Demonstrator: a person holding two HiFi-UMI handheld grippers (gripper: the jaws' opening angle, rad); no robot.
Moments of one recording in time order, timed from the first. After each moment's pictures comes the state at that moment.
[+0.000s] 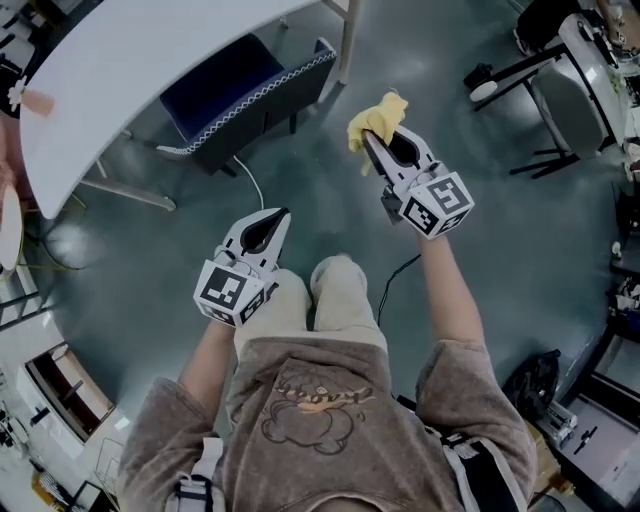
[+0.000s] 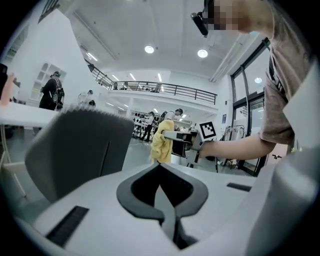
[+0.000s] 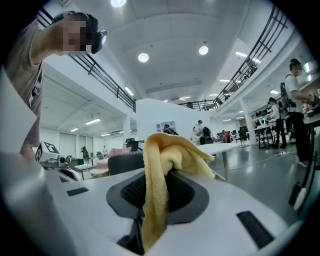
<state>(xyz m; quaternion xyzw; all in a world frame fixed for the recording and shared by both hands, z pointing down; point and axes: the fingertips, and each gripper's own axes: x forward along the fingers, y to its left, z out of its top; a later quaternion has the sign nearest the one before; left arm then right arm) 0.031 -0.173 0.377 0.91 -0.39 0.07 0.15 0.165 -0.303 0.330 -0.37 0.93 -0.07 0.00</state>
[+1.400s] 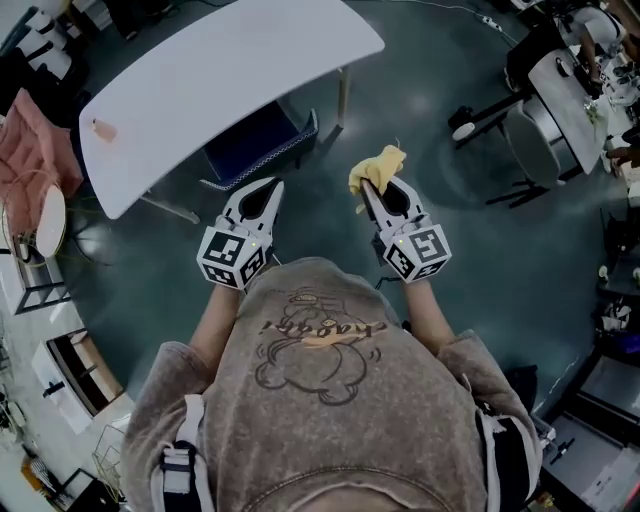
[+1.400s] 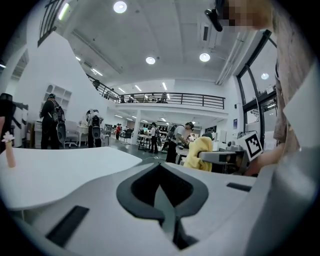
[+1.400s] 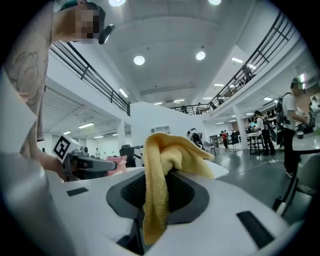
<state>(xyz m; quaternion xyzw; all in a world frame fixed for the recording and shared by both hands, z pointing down) 0.046 -0.226 0.106 0.89 -0.45 0.05 0.10 0.204 -0.241 0.098 -0.41 0.91 -0.07 0.00</state>
